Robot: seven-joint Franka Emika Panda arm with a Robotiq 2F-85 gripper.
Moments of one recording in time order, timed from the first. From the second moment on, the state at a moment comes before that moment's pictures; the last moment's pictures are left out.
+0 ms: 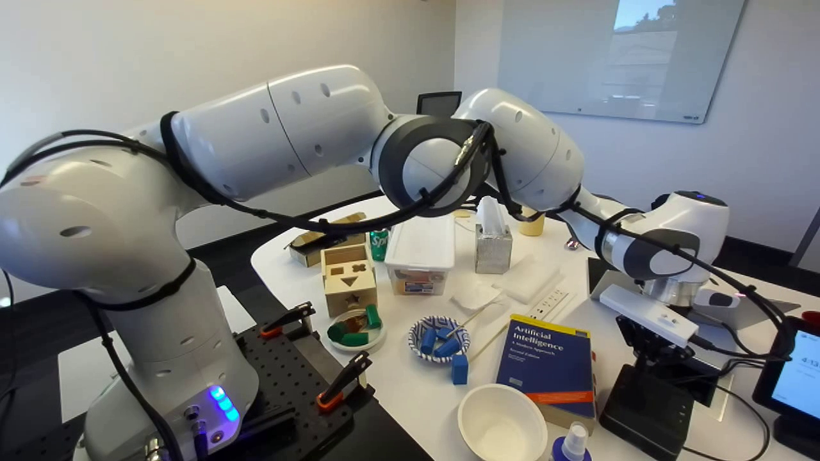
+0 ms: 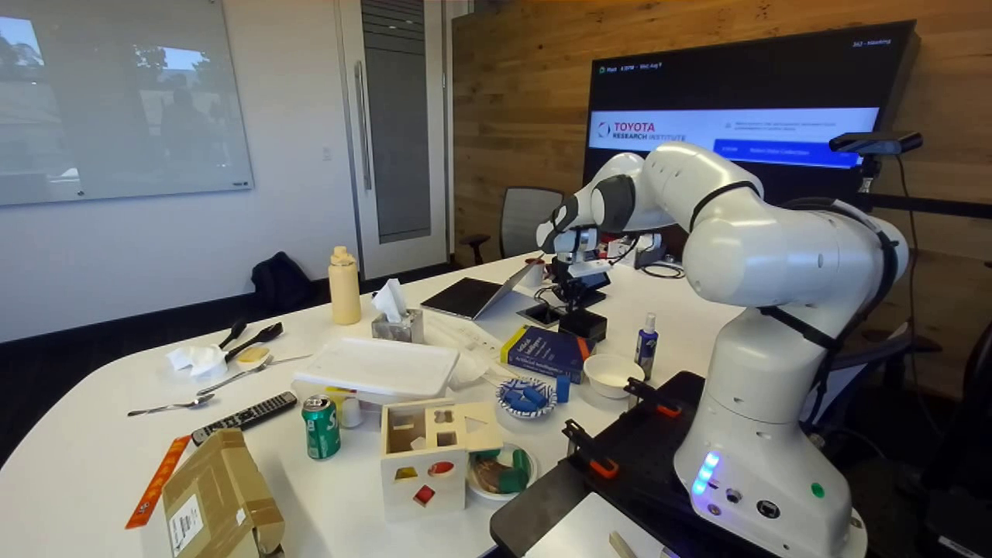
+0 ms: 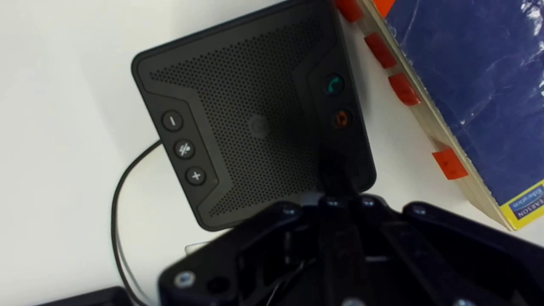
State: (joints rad) arm -0.54 1.28 -0.15 -0.93 0.10 2.20 -0.37
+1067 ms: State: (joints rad) arm -0.52 1.06 -0.15 -1.38 0.10 2.44 -0.32
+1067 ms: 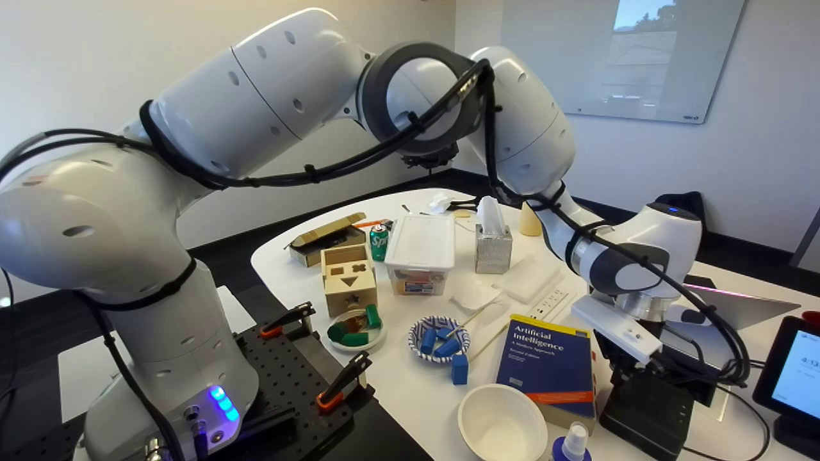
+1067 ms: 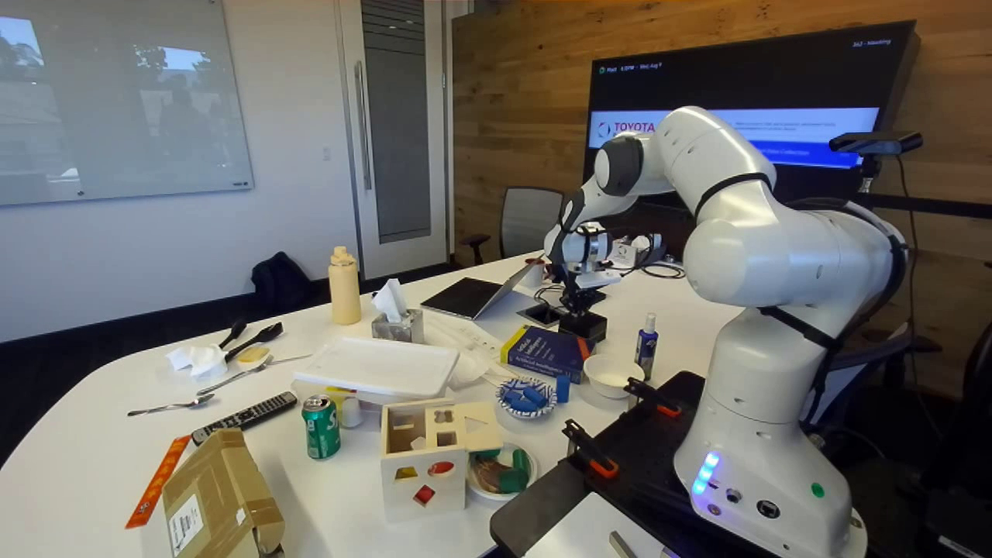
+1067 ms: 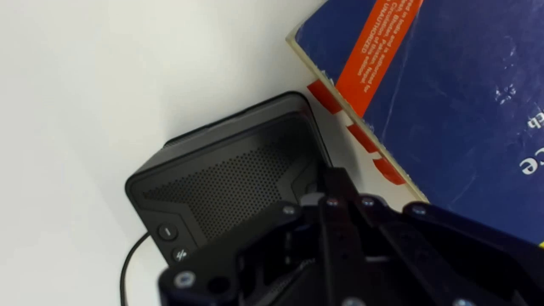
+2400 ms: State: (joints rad) arm -0.53 1.06 -0.14 -1.41 0.10 2.49 -0.28
